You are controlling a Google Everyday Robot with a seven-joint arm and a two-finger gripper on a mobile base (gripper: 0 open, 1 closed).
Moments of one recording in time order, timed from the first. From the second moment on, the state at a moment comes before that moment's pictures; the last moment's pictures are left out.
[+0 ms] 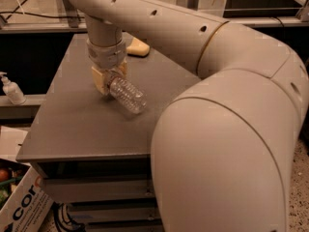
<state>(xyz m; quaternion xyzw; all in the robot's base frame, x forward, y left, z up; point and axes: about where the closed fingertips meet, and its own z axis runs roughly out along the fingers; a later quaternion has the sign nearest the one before) 0.626 0.118 0.832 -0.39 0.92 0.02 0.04</state>
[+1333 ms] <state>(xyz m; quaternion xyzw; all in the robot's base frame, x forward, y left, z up) 0.656 0.102 0.919 -0.44 0.83 0.11 0.33</state>
